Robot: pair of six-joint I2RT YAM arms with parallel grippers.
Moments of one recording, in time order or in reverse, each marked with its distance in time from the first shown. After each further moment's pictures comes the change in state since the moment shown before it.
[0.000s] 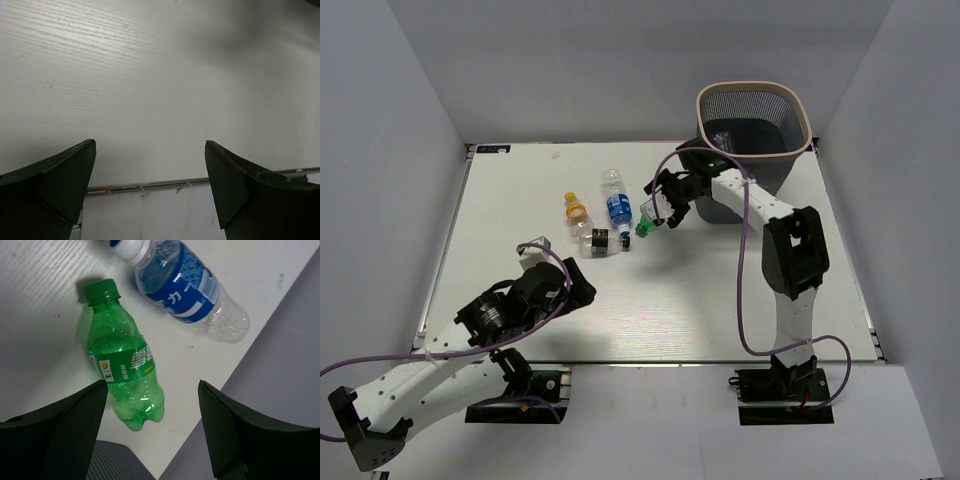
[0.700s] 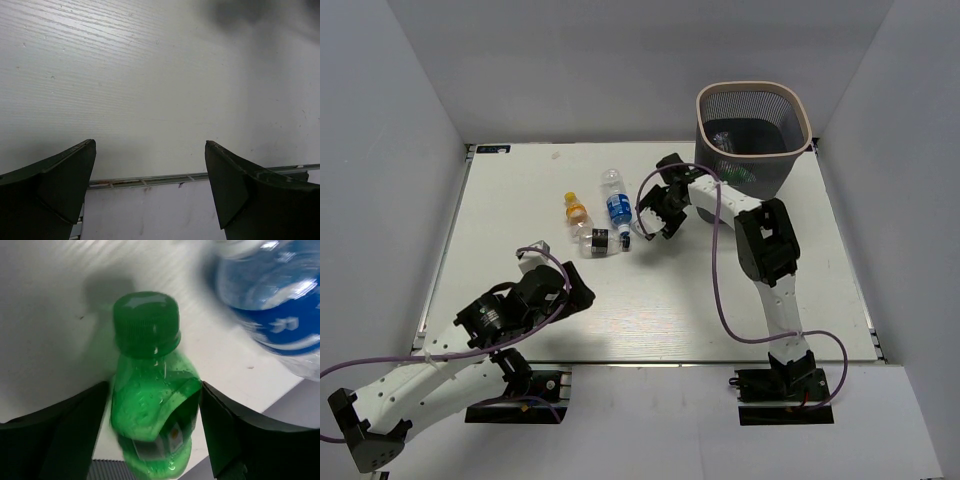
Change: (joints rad) left arm 0.000 -0.026 -0.029 -0.033 0.027 -0.032; right arm 0.054 0.224 0.113 -0.047 0.246 -0.107
